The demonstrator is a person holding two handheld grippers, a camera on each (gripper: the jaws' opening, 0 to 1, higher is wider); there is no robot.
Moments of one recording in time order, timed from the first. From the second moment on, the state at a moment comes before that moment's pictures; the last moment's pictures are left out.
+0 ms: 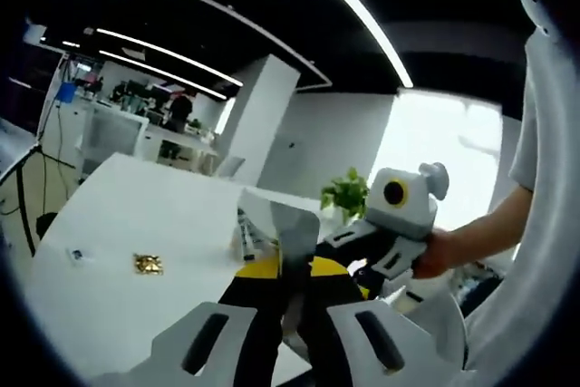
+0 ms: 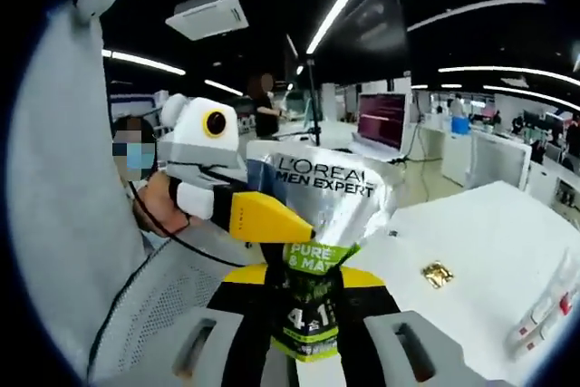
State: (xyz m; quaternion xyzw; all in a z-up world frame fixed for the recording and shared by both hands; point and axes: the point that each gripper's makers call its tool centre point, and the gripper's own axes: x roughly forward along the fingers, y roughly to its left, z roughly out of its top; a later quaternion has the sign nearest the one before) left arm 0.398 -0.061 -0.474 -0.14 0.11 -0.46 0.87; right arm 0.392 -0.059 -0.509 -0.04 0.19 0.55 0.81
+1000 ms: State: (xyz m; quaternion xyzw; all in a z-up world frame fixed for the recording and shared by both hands) left arm 0.365 -0.066 -0.441 -0.26 0.11 -0.57 0.77; right arm 0.338 -0.087 -0.477 0.18 0.27 0.70 0.64
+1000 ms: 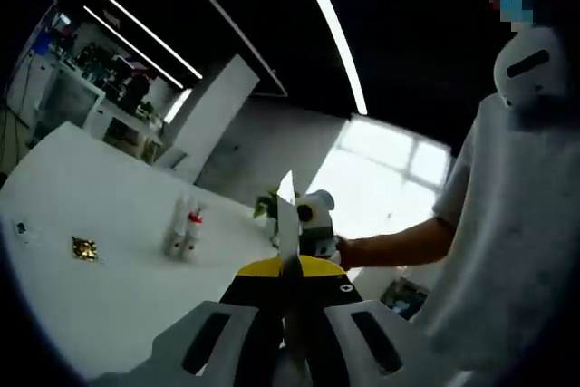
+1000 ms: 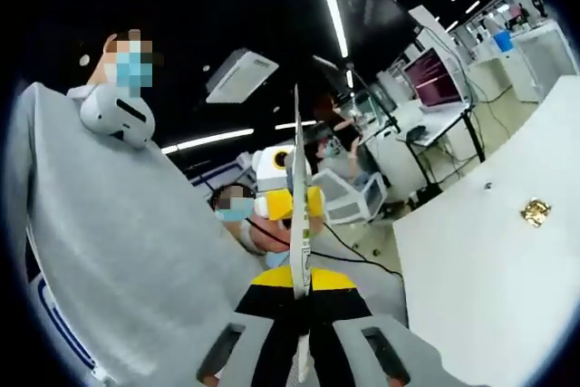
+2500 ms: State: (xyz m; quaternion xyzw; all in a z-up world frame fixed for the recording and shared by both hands) left arm 0.367 -0.059 -0.430 -0.33 0.12 -0.59 0.73; right arm 0.351 -0.075 -0.445 0.40 0.20 0.62 0.65
